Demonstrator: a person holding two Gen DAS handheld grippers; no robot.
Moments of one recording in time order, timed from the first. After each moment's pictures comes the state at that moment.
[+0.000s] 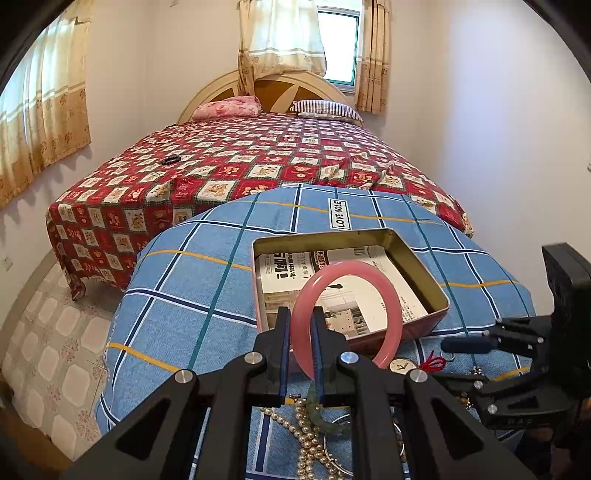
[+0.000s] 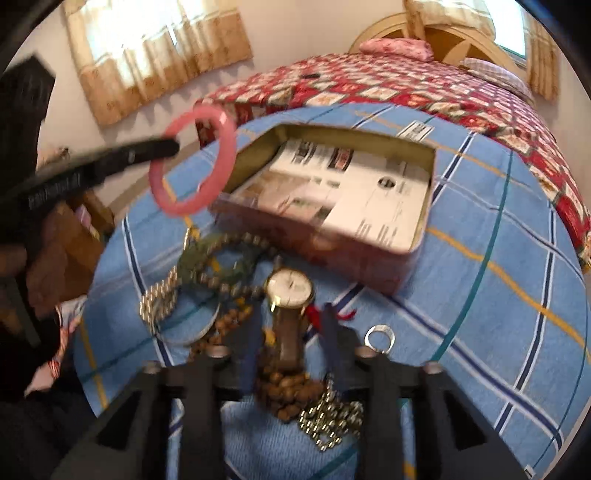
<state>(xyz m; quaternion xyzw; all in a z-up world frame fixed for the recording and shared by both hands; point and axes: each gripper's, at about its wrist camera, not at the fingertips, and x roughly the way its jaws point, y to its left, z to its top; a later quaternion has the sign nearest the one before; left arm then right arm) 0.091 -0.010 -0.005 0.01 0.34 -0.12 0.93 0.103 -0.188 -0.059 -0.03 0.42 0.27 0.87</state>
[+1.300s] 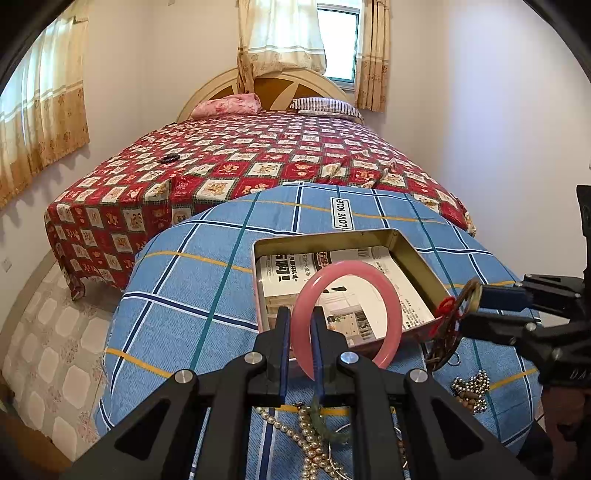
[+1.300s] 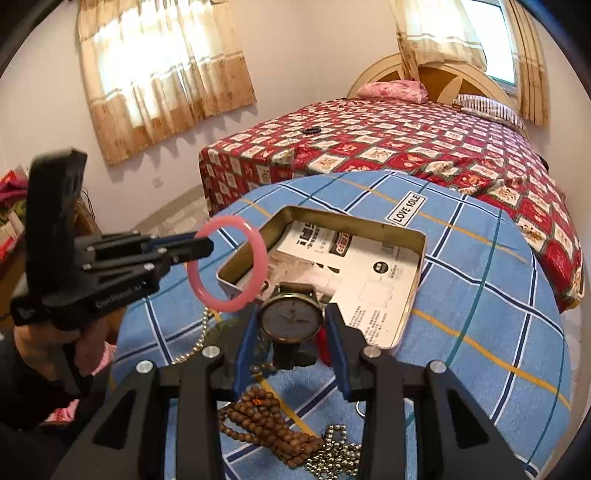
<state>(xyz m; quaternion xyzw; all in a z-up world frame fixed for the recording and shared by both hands) 0.101 -0.012 -0.006 0.01 0.34 -0.12 0.93 0.112 -0.187 -0.006 0.00 0.35 0.28 0.90</state>
